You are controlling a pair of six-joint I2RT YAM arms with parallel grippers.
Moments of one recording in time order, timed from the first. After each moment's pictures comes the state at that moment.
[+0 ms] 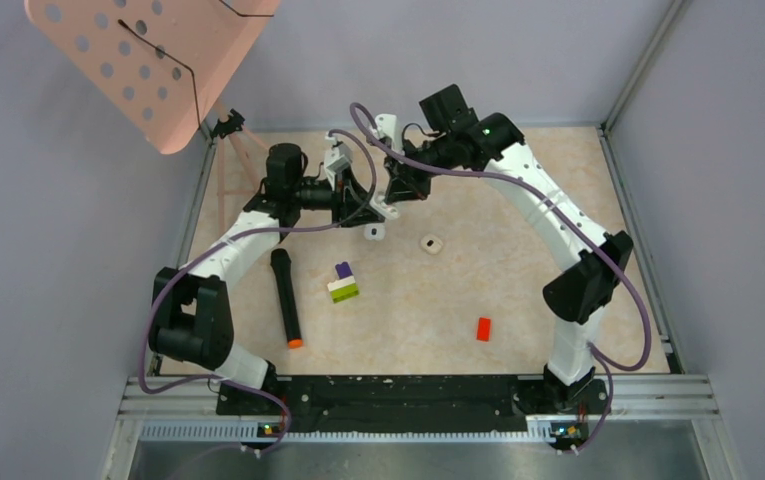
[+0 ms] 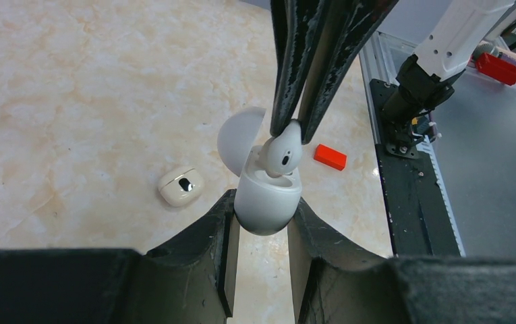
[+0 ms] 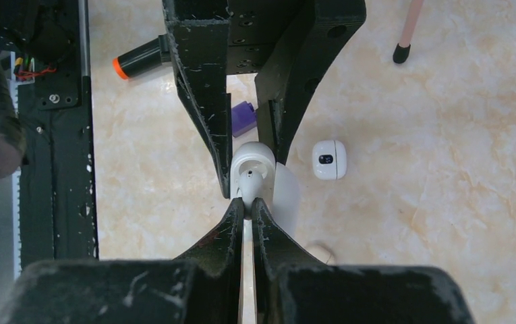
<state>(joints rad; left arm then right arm) -0.26 1.52 1.08 0.10 1.26 0.06 0.65 1.88 2.10 -1.06 -0.68 -0.55</state>
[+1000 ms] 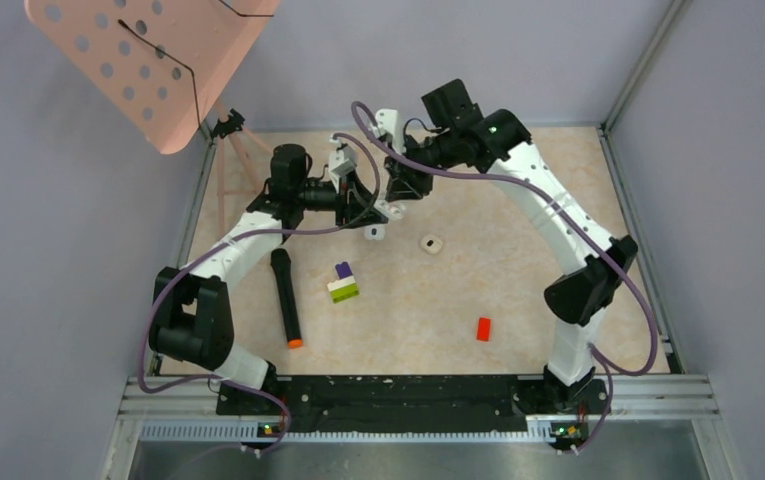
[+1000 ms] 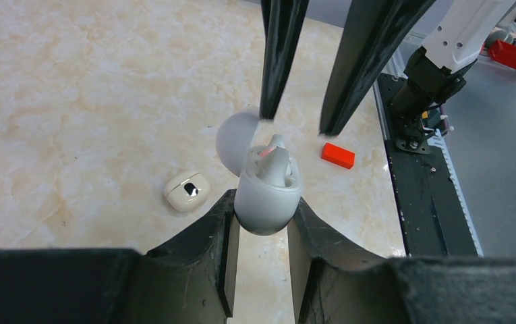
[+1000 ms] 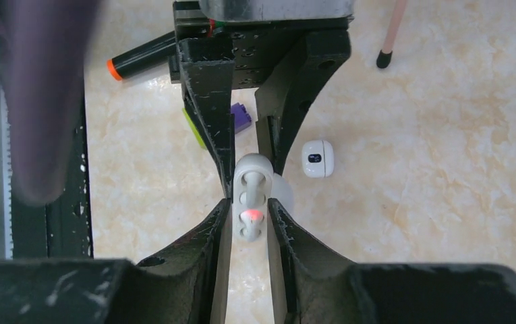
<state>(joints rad) -0.28 1.52 1.08 0.10 1.24 0.10 0.66 1.89 2.17 -1.11 -0.63 -0.56</state>
